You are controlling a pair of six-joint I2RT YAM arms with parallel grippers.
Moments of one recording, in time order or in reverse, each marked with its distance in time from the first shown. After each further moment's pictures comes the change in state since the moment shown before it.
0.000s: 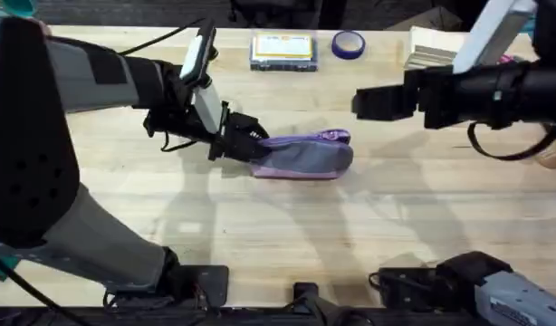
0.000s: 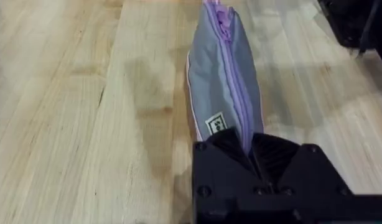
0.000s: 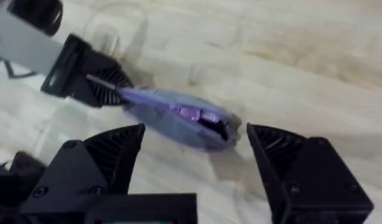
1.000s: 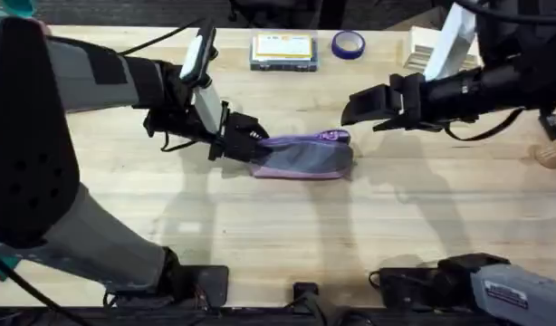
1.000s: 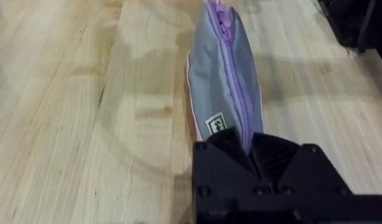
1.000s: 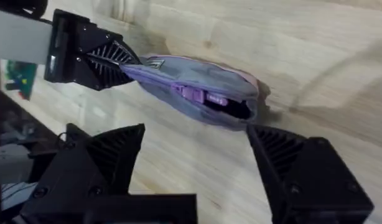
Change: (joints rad) left arm 0.000 0.000 0.000 0.000 0.000 0.000; right arm -0.143 0.238 0.000 -0.075 -0.281 -0.019
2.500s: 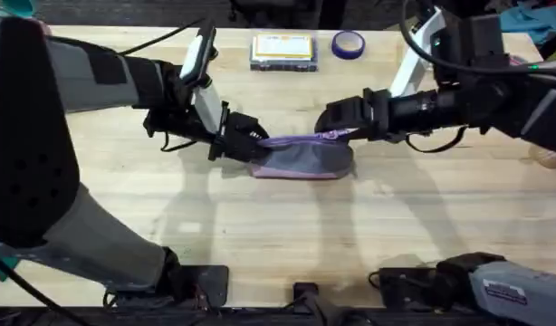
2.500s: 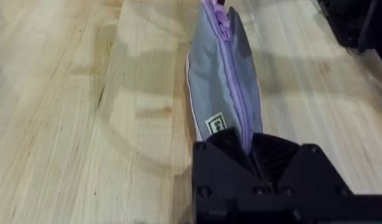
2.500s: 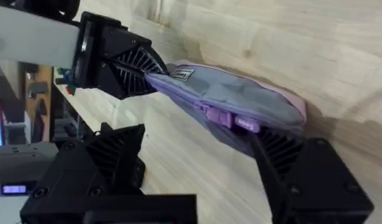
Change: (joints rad) left arm 0.000 0.000 0.000 -0.003 0.000 0.000; right arm 0.062 0.062 -0.188 0.333 -0.167 0.138
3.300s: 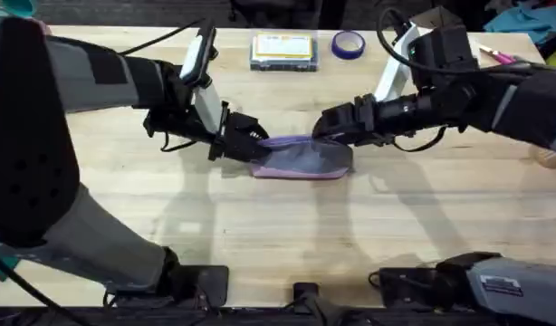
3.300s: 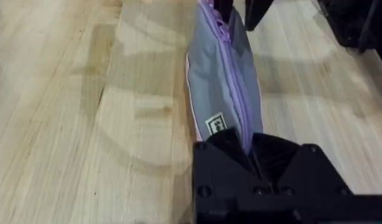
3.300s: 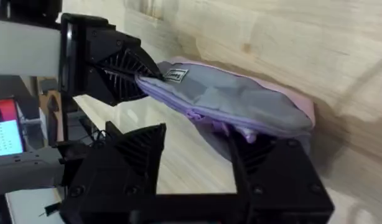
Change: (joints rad) left arm 0.000 0.000 0.000 0.000 0.000 0.000; right arm 0.032 0.100 -0.001 0.048 -0.013 0.048
